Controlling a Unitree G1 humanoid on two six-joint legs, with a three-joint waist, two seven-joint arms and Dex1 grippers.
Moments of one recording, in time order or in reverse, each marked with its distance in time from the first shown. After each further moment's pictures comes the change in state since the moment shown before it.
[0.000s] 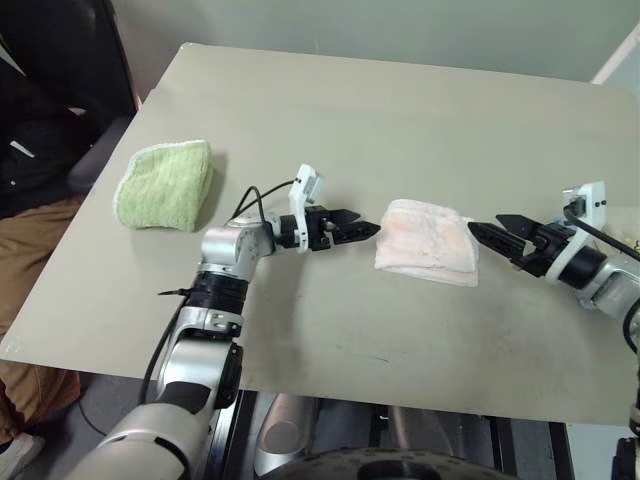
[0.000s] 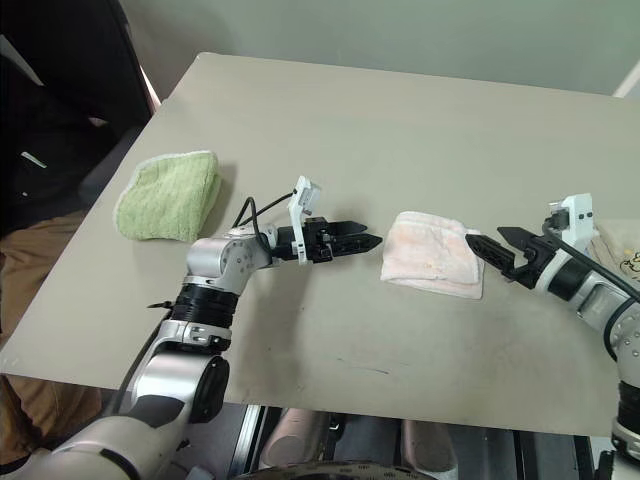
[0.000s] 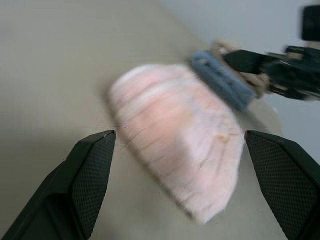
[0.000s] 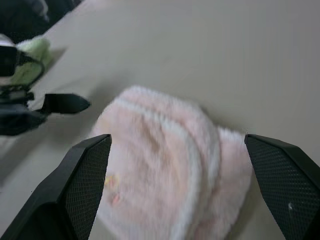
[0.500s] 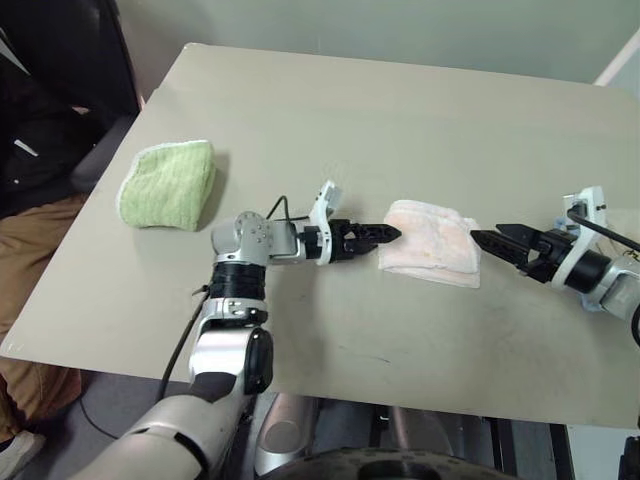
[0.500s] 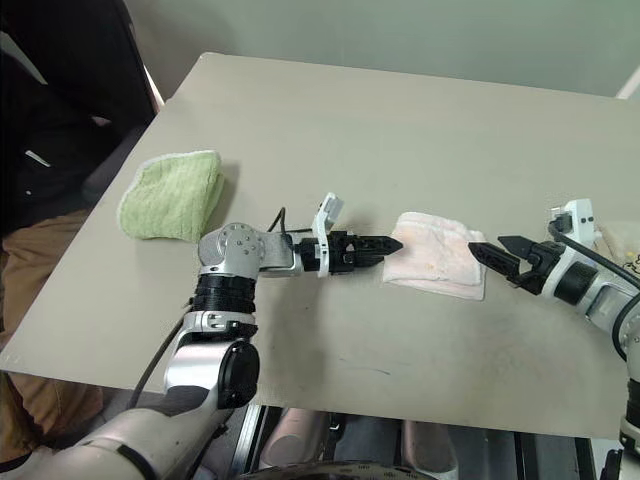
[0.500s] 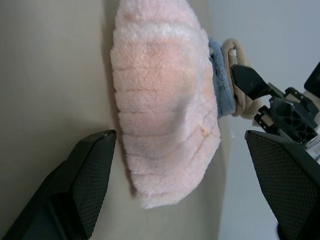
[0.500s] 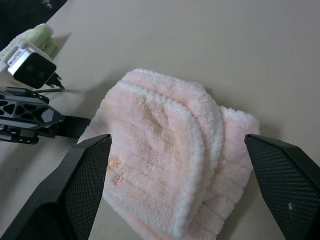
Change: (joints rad) left arm -0.108 -0.224 0.285 0.072 -0.147 0.544 0.401; right arm 0.003 -0.004 -0.031 0.033 0.002 0.063 0.021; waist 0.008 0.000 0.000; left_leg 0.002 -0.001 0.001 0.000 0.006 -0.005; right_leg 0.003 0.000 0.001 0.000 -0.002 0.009
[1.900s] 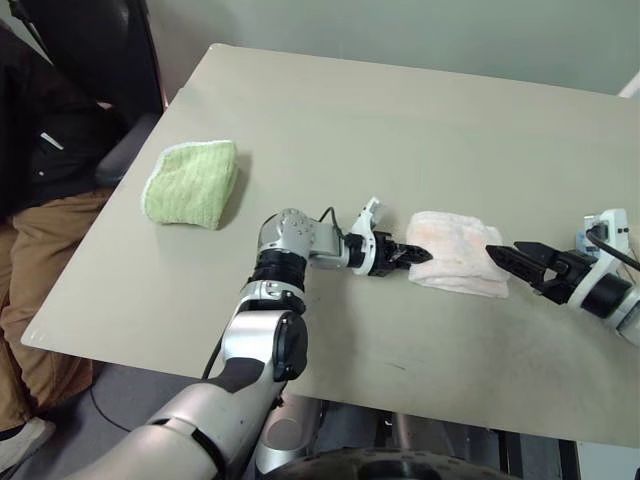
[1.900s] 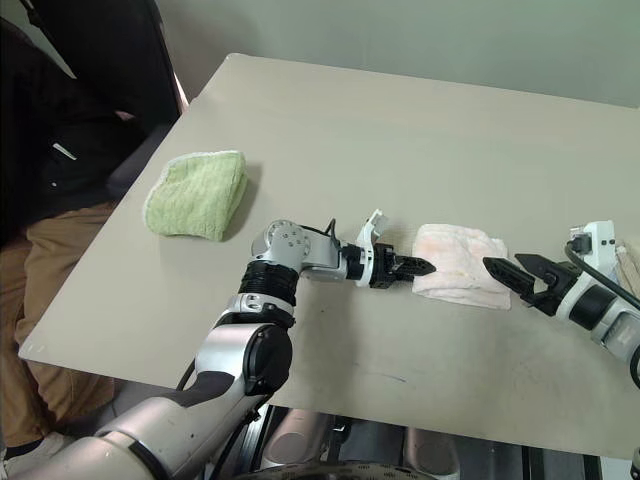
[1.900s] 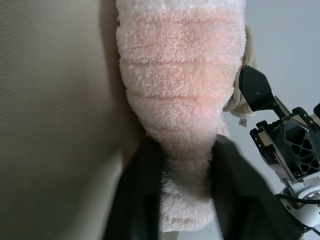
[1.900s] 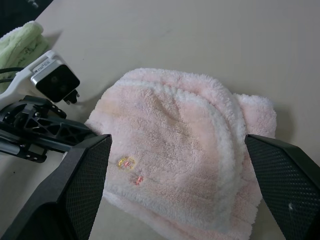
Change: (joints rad) left arm -0.114 -0.148 0.054 0.274 -0.047 -0.006 0.144; right arm 0.149 0.026 -0.122 -0.125 0.065 0.042 -0.089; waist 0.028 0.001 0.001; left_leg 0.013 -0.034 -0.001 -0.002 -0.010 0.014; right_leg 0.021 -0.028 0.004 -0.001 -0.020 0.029
